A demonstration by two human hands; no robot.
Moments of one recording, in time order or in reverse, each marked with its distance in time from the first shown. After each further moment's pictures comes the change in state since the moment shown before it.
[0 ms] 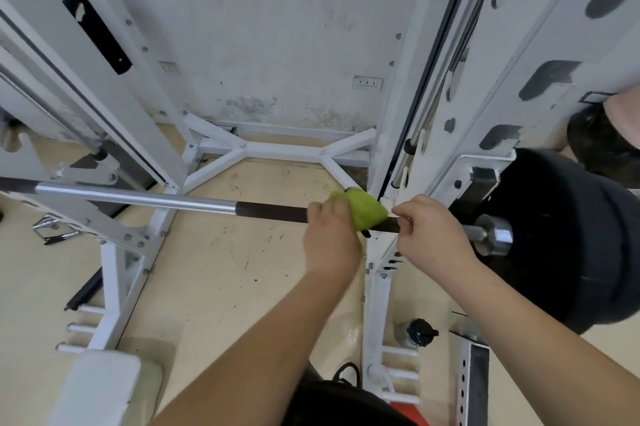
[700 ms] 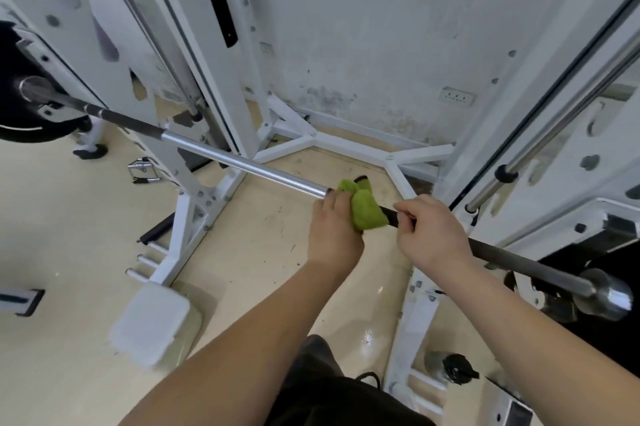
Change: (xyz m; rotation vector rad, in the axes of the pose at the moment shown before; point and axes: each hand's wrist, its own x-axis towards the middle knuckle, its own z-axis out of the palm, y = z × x) left_hand -0.015 -0.109 -0.055 -0.181 0.136 -0.161; right_hand 0.028 -0.107 0.063 0.110 -0.096 -0.180
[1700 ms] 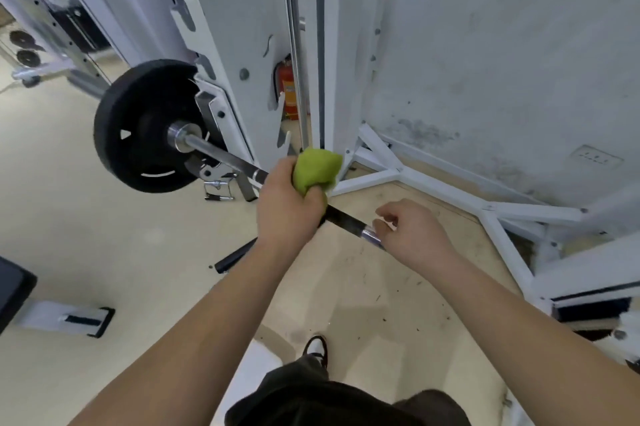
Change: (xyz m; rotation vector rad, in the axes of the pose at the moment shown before) left_hand 0.217 -0.353 -0.365 -0.250 0.341 -0.300; right_hand 0.234 -0.393 0.249 -0.048 -0.257 -0.045
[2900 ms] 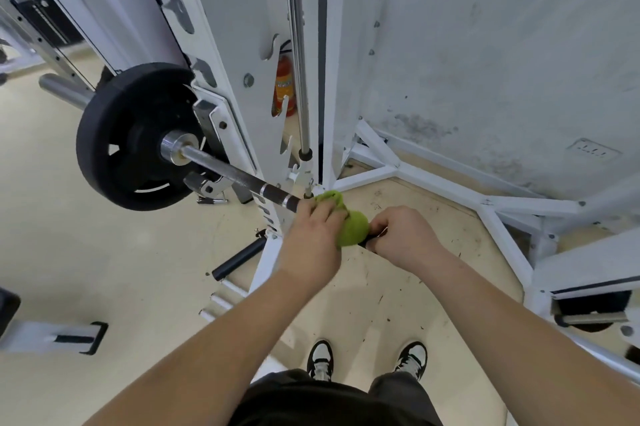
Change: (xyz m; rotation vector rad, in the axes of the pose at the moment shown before) left_hand 0.020 -0.086 0.035 0.517 -0.320 0.540; right_hand 0.045 -0.040 0.026 0.062 -0.155 0.124
